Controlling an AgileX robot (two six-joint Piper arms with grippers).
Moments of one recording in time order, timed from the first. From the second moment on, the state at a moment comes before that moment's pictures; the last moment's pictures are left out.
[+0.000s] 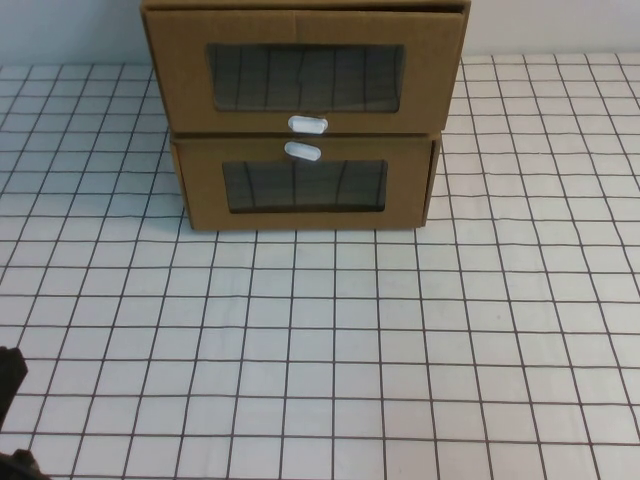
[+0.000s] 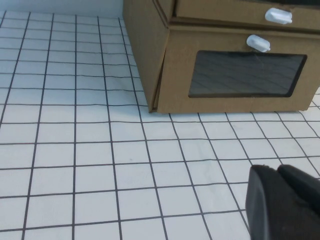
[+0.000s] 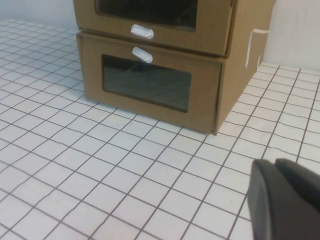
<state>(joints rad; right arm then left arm) 0.30 0.18 -0.29 0.52 0.43 -0.47 -0.23 0.33 -0.32 -0.22 0.41 0.07</state>
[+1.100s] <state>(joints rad) 0.30 0.18 -0.29 0.51 0.61 -0.47 -0.22 -0.01 -0.01 -0.06 0.16 0.07</state>
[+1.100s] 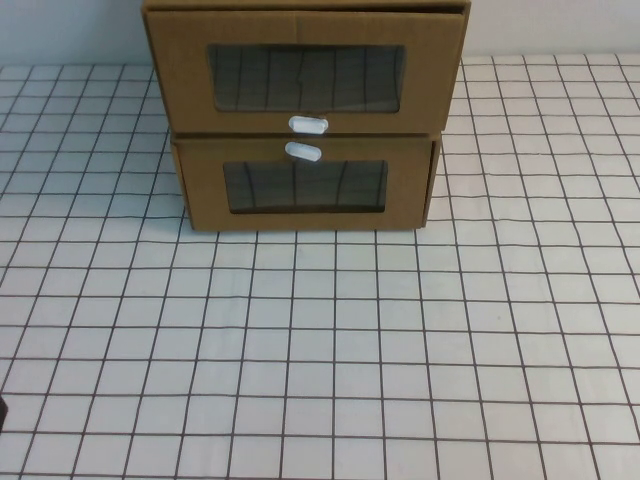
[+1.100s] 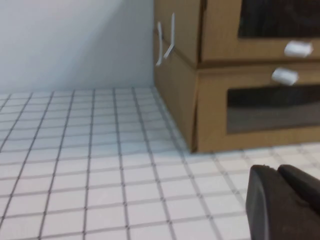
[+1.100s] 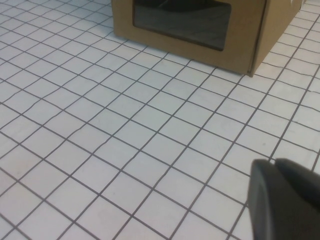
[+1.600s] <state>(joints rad) 0.30 0.18 -0.29 0.51 0.62 -0.47 -0.16 -0.01 0.03 -0.03 0.39 0.03</state>
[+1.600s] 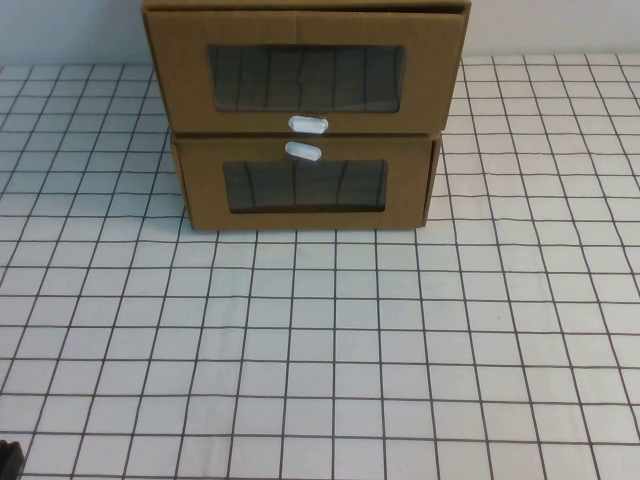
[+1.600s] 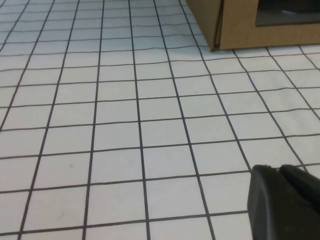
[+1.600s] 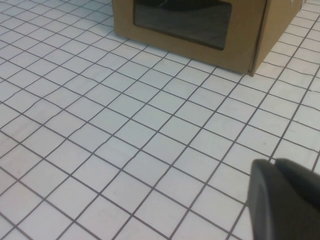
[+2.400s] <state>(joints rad) 0.30 0.17 -0.29 0.47 0.62 -0.51 -0.16 -0.01 0.03 -0.03 0.39 0.03</state>
